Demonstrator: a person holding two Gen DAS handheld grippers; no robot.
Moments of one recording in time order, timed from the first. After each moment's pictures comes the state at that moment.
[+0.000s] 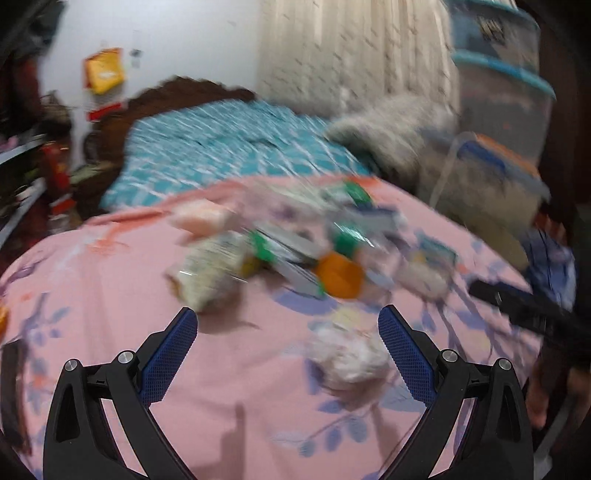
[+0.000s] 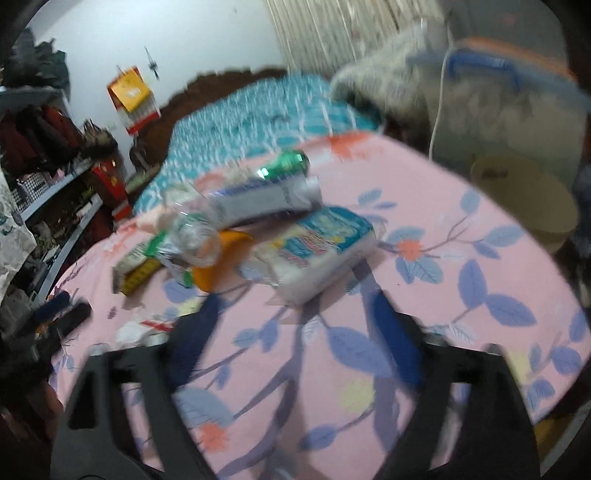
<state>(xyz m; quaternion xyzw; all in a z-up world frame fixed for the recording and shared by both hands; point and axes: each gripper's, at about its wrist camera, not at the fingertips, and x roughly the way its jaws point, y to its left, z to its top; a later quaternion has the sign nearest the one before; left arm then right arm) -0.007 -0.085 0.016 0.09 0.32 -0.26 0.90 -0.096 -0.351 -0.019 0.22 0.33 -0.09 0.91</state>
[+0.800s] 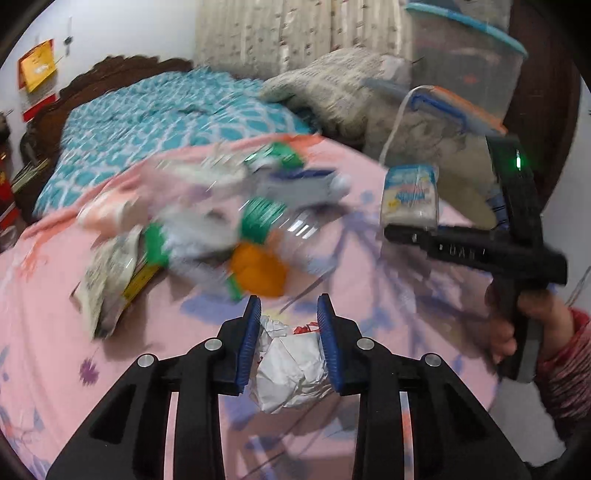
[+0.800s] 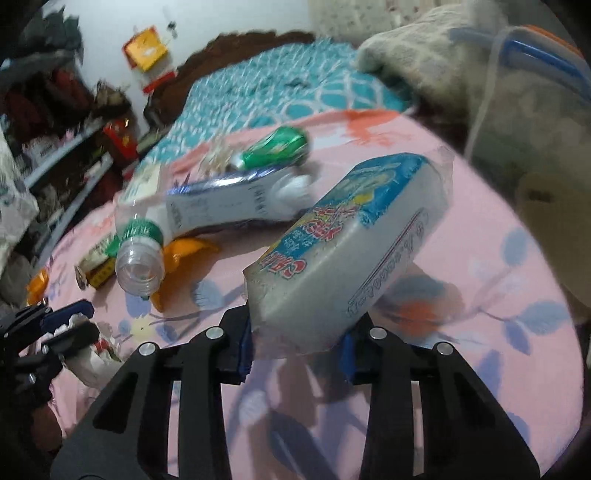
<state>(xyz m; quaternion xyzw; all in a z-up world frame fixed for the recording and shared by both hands) 0.006 -0.155 0.004 0.12 0.36 -0.37 0.85 -0.038 -0.407 -0.039 0.19 0.38 -0.04 0.91</state>
